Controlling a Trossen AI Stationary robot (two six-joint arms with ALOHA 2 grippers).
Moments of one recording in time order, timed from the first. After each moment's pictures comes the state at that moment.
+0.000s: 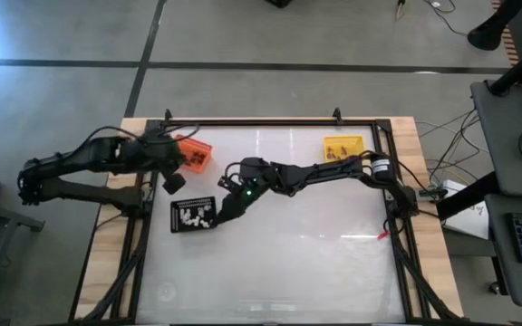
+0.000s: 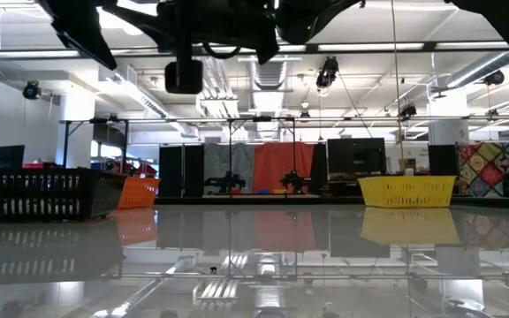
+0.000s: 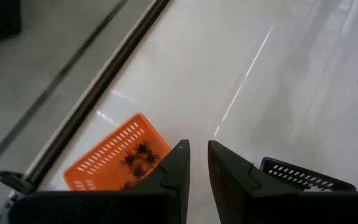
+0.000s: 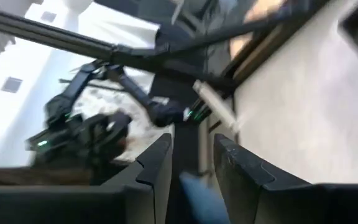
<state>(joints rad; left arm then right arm) 0.15 0.84 1.04 -1.06 -0.35 -0.18 -0.03 2.15 1.68 0.32 -0.71 1.10</state>
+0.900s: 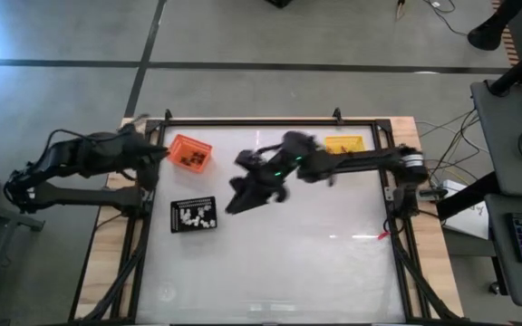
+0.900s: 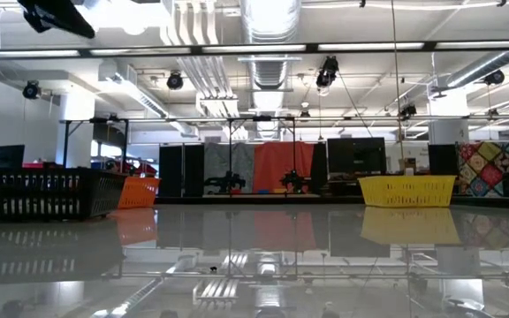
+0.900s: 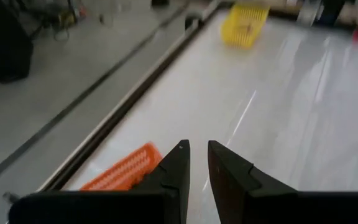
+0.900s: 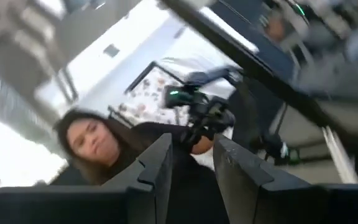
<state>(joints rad) 0.15 0.58 1.05 -1.06 -0.36 -0.15 -0.02 1.90 1.67 0.57 -0.84 1.18</state>
